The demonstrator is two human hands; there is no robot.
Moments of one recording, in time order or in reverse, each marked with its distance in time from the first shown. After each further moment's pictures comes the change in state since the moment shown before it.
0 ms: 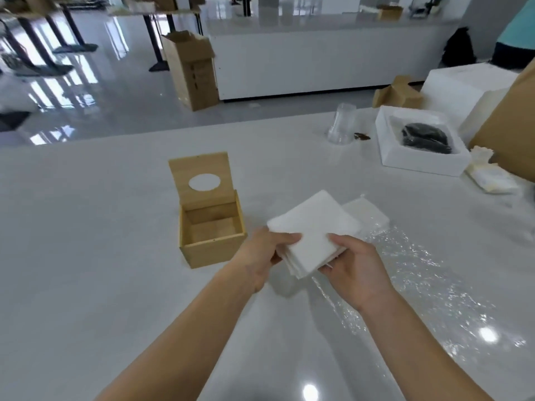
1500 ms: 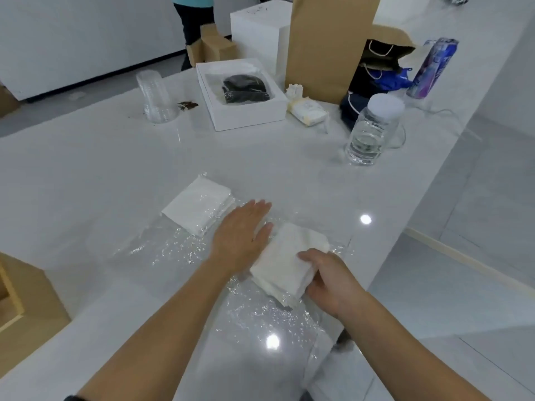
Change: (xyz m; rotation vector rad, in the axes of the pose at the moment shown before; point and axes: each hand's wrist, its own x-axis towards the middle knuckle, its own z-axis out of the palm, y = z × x) left_hand 0.109 -0.097 0.181 1.414 -0.384 0.956; right_hand -0.060 -0.045 -0.176 0.192 0.534 -0.066
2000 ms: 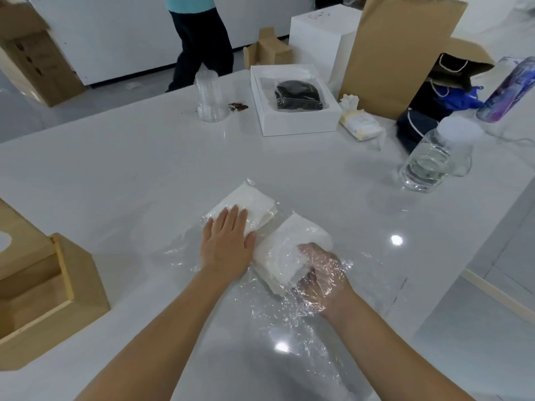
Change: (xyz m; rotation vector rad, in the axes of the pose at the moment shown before) left_hand -0.019 -0.067 -0.020 0.256 -0.039 -0.451; right_hand 0.039 0.016 0.058 -0.148 -0.059 -0.001
